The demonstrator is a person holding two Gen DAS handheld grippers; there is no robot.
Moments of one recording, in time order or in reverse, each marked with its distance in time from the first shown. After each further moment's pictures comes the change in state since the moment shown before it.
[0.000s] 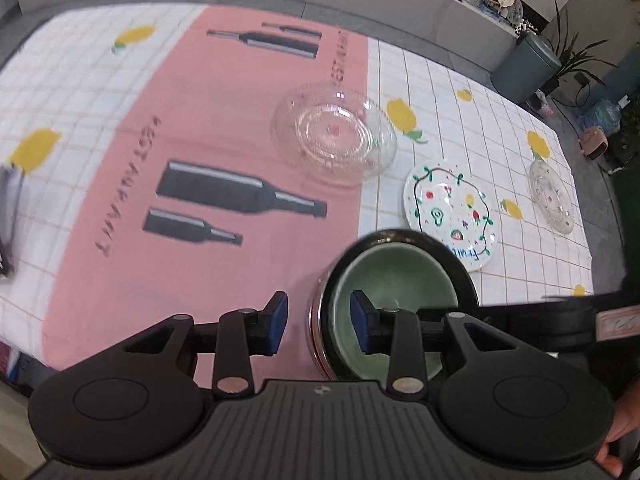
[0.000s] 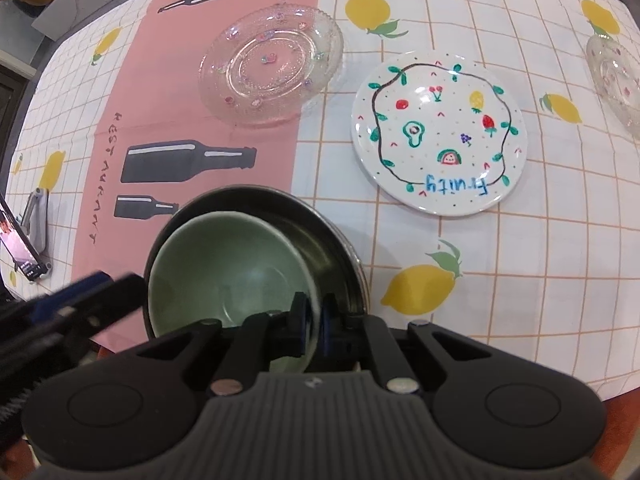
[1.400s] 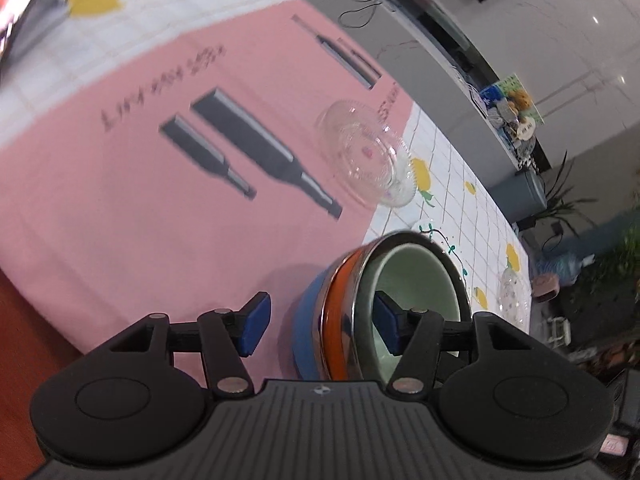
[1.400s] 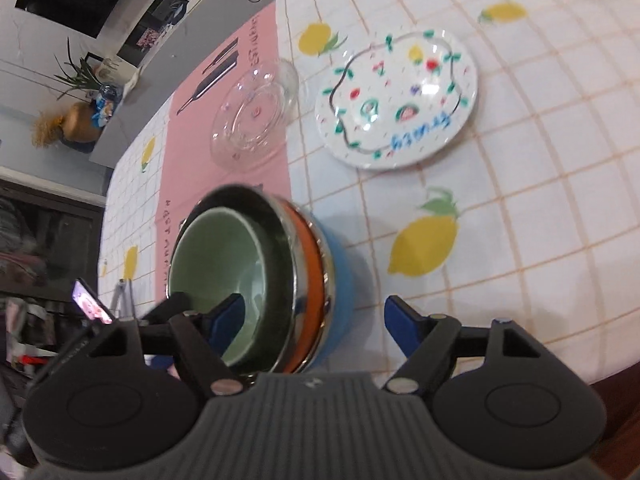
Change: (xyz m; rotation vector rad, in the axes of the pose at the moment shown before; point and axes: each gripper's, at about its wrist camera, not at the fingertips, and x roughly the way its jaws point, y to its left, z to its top) left arm 0.035 0.056 -0.062 -0.440 -0.192 -0.228; right arm 0.012 -0.076 -0.070 0.316 -0.212 0.383
